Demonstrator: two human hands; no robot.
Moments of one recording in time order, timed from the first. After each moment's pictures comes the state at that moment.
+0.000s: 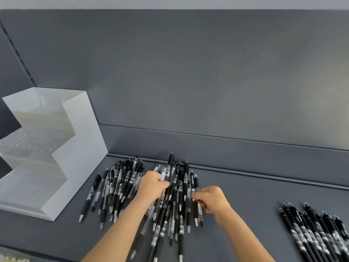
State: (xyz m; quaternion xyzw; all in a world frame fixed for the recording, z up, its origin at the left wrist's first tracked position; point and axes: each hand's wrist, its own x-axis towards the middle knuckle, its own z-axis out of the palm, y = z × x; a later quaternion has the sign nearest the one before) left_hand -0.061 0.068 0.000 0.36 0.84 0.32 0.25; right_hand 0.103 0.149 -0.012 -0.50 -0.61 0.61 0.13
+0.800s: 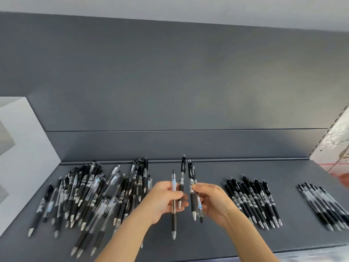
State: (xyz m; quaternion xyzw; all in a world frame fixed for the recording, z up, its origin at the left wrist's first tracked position) left_hand 0.073 0.062 0.033 0.30 0.60 0.46 0.59; right_hand 0.223 0.124 0.022 -0.39 -0.45 0.76 0.26
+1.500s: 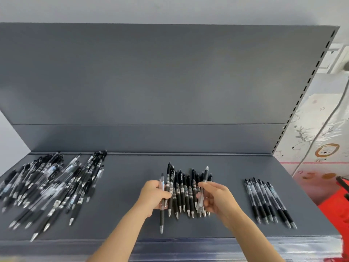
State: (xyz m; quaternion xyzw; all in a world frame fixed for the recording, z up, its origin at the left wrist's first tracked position) left_hand 0.245 0.121 0.008 0.30 0.74 0.40 0.45; right_hand 0.428 0.185 0.015 -0.48 -0.46 0.69 0.28
